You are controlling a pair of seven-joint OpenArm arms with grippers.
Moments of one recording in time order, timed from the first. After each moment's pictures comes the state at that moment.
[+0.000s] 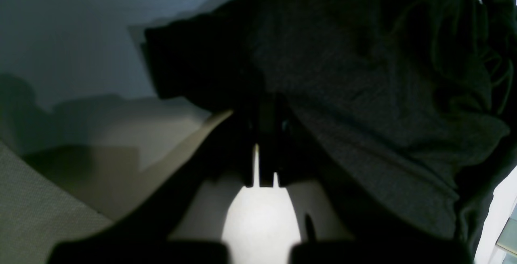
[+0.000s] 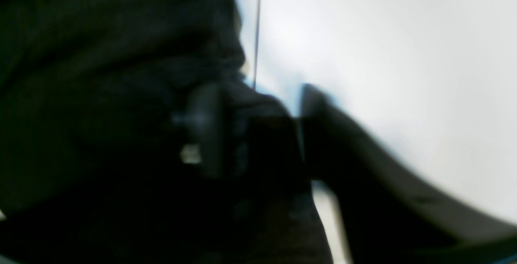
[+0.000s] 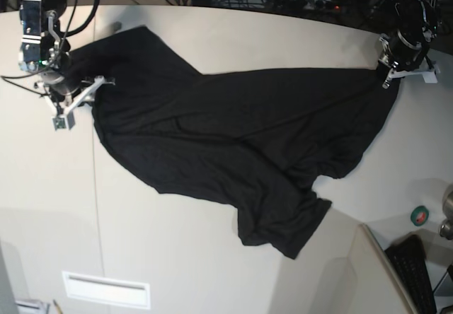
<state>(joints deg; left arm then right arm) 17.0 -13.2 -38.4 70.9 -50.7 -7.3 38.9 -12.5 10.2 8.1 74.3 13.1 16.1 -31.5</state>
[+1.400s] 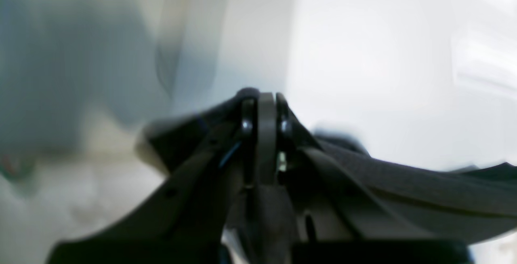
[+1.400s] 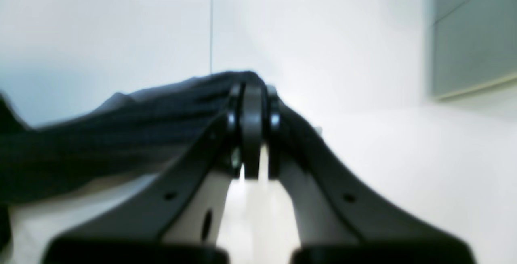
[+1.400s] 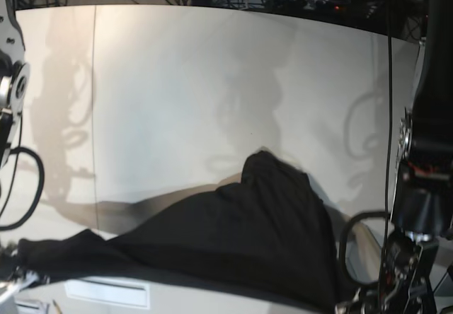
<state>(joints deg) -56.7 -19.9 21.8 43.8 -35.2 -0.3 40.3 38.1 20.7 10.5 59.4 13.6 12.7 -45.8</state>
